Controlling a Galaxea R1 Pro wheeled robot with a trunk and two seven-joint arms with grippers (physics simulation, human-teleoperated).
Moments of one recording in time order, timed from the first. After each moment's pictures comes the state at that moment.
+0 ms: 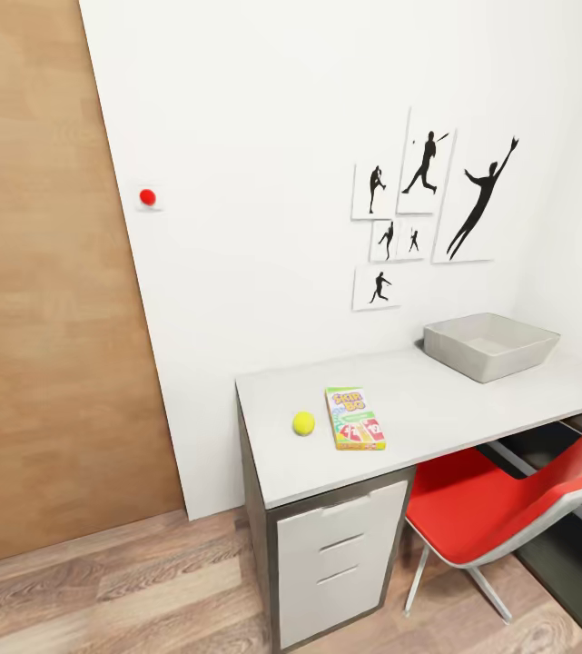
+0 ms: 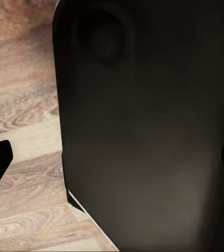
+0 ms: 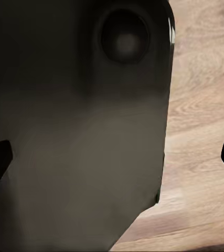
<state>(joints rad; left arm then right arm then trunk) 0.00 0.00 0.00 0.00 0.00 0.00 0.00 0.00 0.00 0.00 0.00 0.00 0.00 0.00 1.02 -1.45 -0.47</state>
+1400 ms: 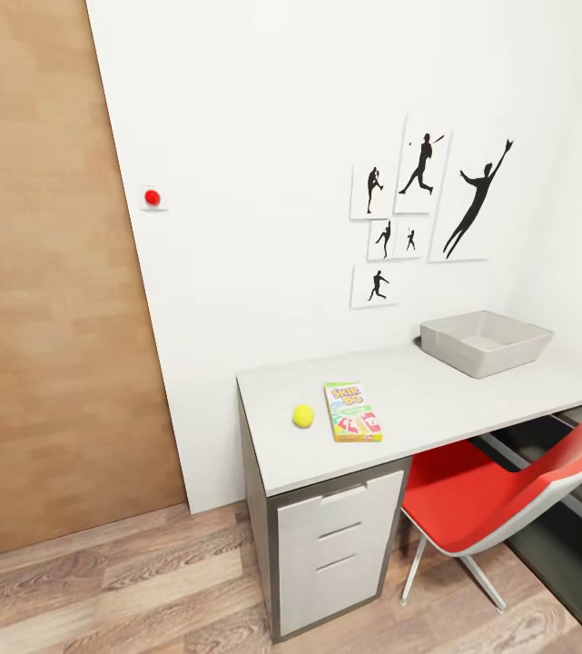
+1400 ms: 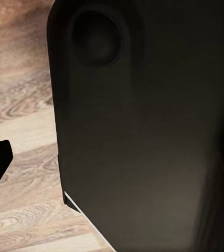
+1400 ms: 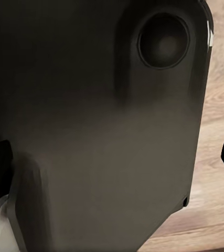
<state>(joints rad) 0.00 0.00 0.00 0.00 0.00 0.00 0.00 0.00 0.04 0.00 0.00 0.00 -0.01 0.00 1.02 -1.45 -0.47</state>
